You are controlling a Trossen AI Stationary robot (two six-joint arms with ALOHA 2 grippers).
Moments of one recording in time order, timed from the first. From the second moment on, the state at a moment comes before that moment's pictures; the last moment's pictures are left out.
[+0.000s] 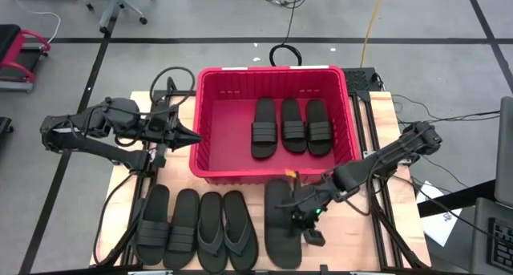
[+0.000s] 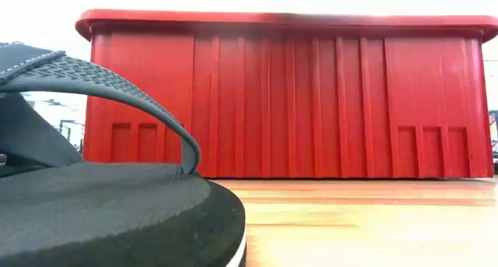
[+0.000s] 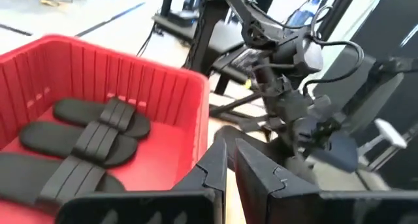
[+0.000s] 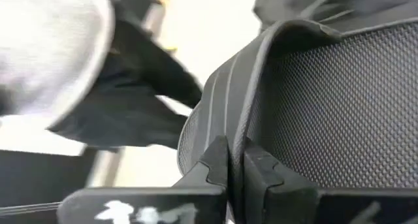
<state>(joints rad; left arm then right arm) -0.09 0.84 1.20 -0.56 0.00 -0.35 0.46 1.55 1.34 -0.50 -0.33 0.58</state>
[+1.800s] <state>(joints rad) 0.53 1.36 1.67 -0.67 0.41 0.14 -0.49 1.55 1.70 -0.84 -0.50 -0.36</state>
